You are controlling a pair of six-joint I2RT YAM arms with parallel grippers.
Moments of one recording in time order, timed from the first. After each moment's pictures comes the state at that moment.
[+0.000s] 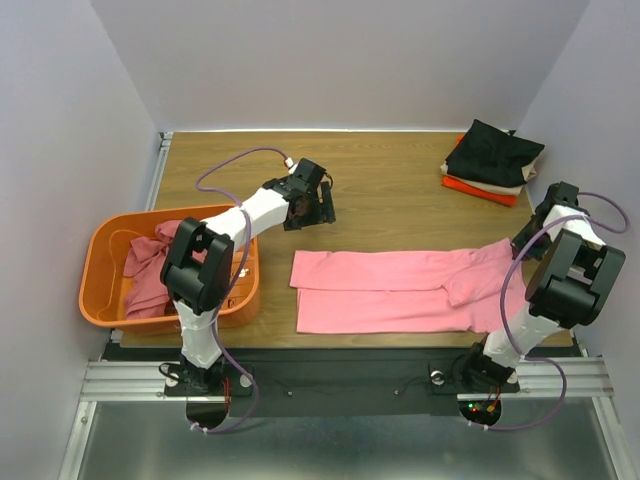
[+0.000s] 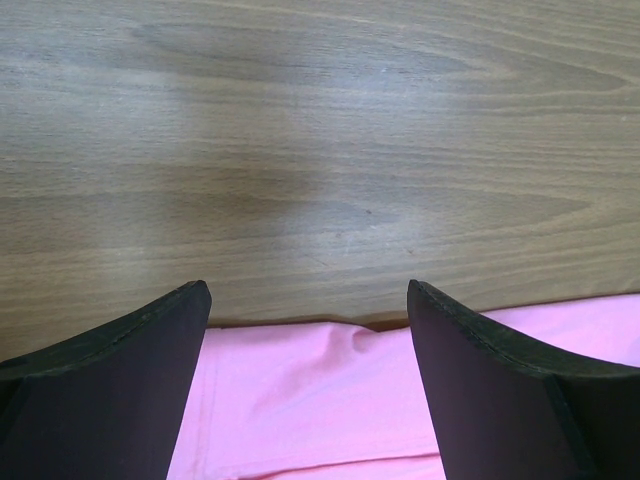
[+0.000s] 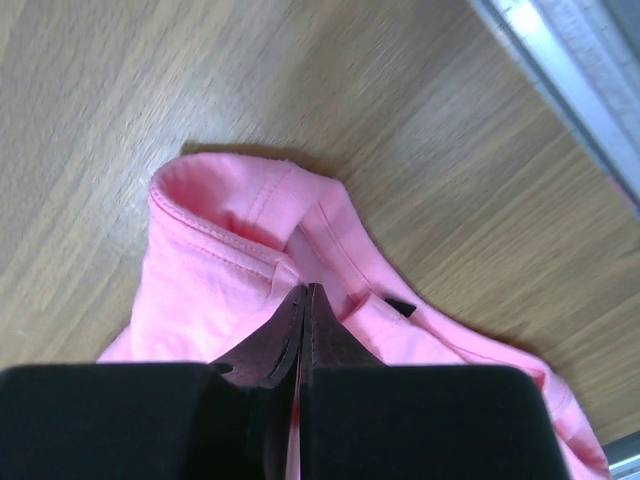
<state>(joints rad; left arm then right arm) -0.58 1.85 1.41 -0.51 -0.12 -0.66 -0.51 1.70 1.13 -0.66 0.11 0.32</state>
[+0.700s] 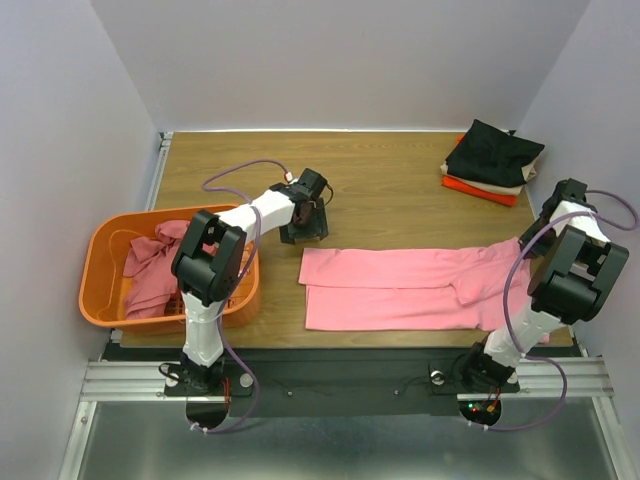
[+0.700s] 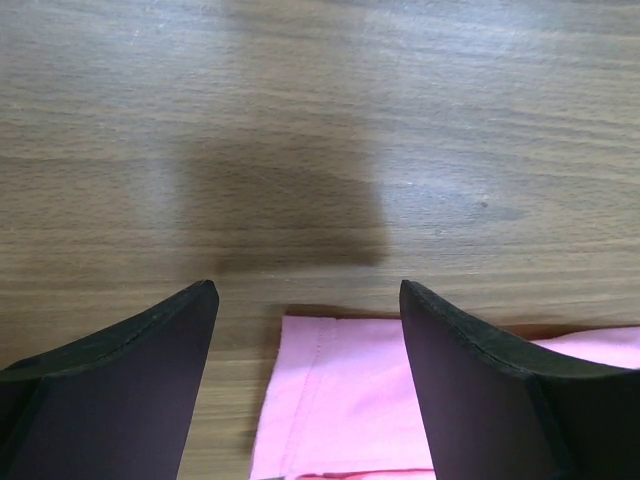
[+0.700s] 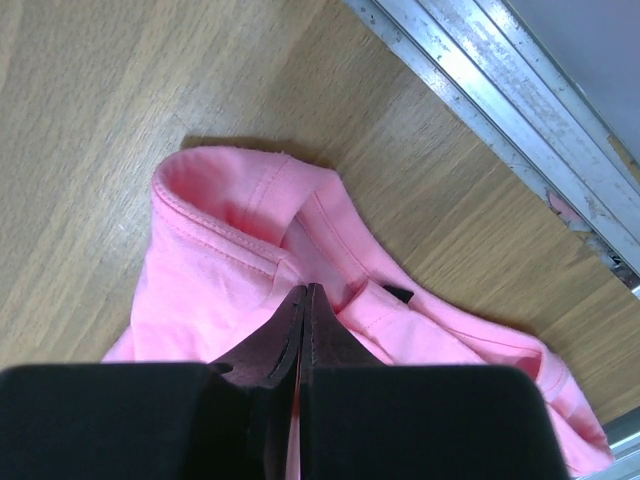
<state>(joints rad) -0.57 1.96 1.42 -0.61 -0.15 -0.65 -0.54 1.74 1.20 -0.69 0.15 0.32</state>
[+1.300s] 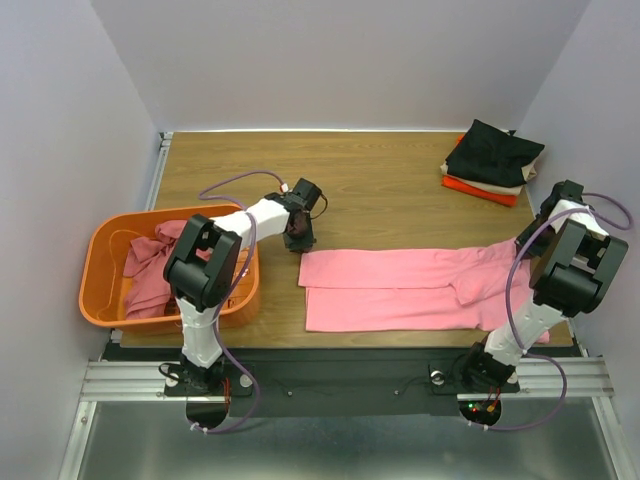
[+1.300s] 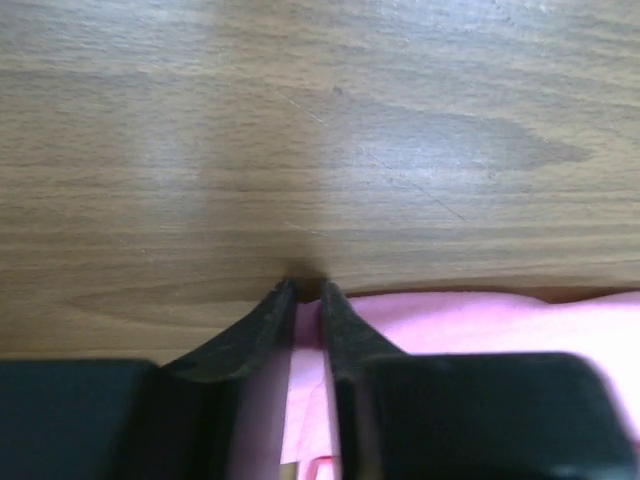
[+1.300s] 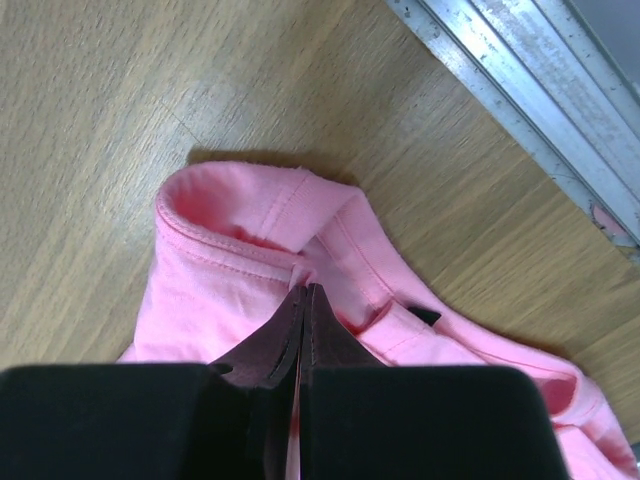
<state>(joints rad) -0.57 1.90 1.29 -0.57 -0.10 -0.67 -0.54 1.81 1.22 -0.69 0.11 0.33</state>
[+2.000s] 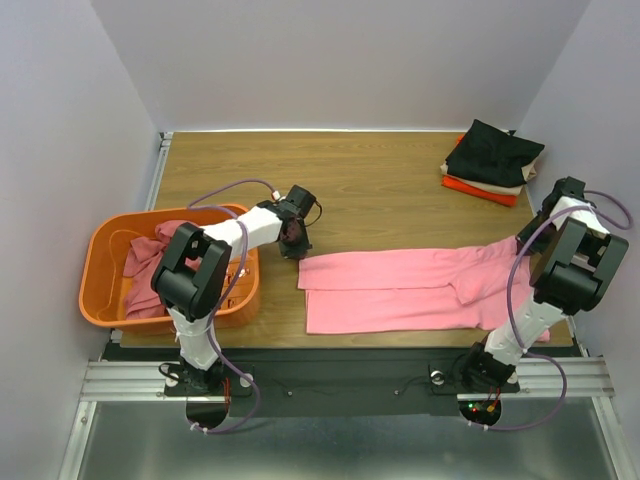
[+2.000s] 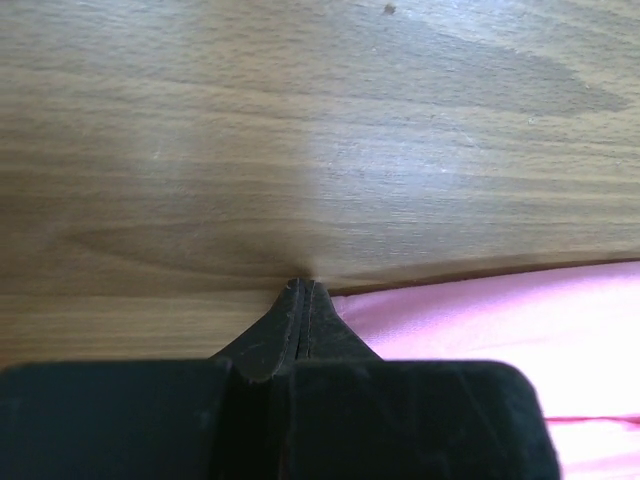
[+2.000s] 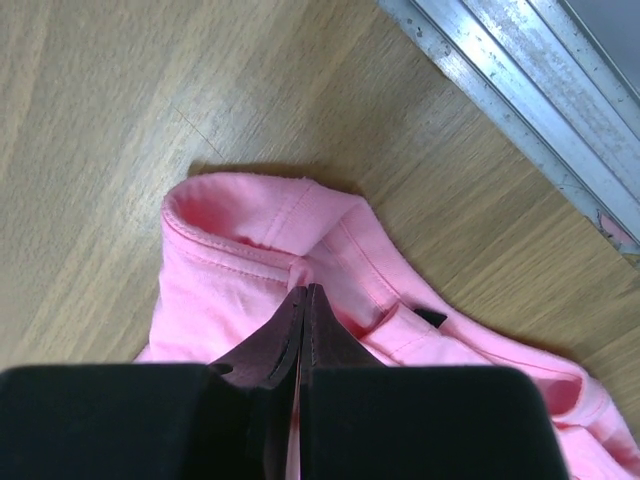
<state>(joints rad) -0.57 1.81 1.17 -0.55 -0.09 -0.74 -0.54 1.82 1.26 -0.70 0.10 0.35</state>
